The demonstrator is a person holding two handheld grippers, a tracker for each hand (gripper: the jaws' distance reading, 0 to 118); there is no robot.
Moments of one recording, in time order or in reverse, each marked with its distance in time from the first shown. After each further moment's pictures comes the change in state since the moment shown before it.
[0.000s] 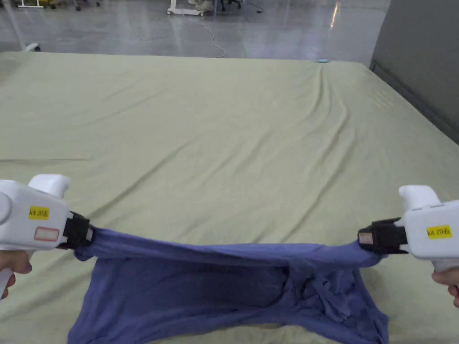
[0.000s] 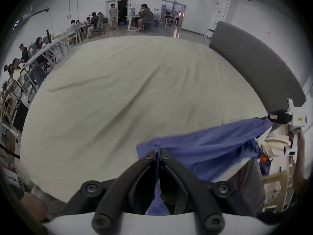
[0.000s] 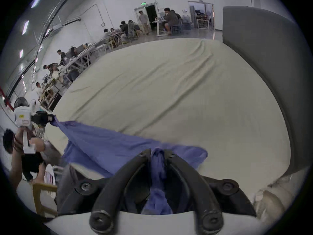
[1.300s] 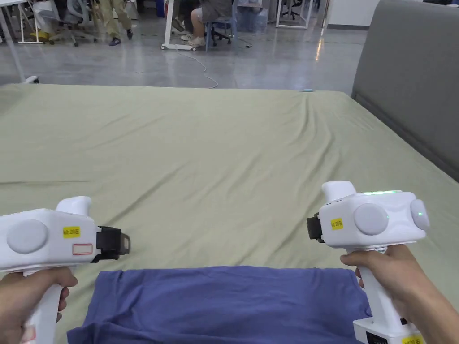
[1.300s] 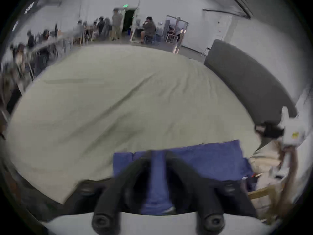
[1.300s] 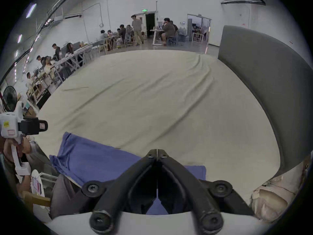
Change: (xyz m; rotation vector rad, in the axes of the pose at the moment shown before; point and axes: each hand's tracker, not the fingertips) left arm 0.001 -0.018 -0.008 0.155 -0.208 0.231; right arm -0.091 0.034 -0.028 0.107 -0.153 0.063
